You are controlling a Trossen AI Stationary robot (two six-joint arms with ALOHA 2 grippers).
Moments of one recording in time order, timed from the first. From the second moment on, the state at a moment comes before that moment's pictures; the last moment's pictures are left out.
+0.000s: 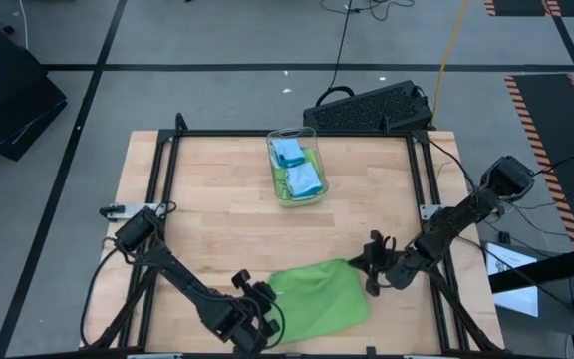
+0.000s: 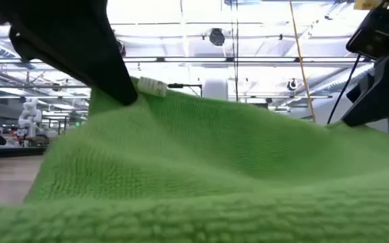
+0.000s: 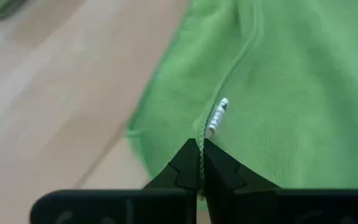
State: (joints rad) left arm -0.72 2.09 1.54 -0.76 -0.69 -1.19; right arm 0.71 1.33 0.36 0.18 0.60 0.76
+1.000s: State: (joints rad) left arm -0.70 2.07 1.54 -0.81 -0.70 -1.23; right arm 0.76 1.11 0.36 0.05 0.60 0.72
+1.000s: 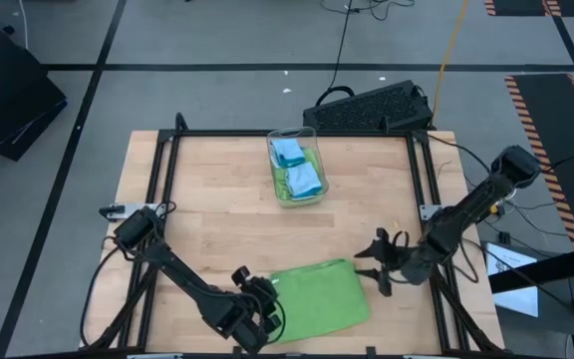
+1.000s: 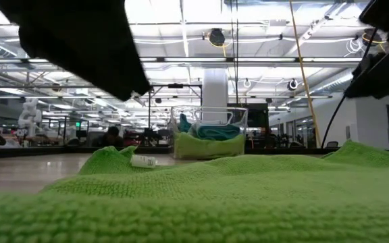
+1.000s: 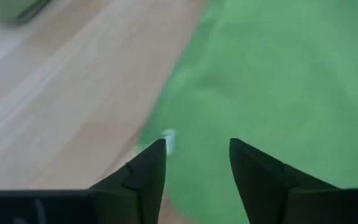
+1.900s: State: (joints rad) left arm -0.60 2.21 1.52 -0.92 -0.73 -1.05; right arm 0.73 1.60 0.36 0.50 0.60 0.46
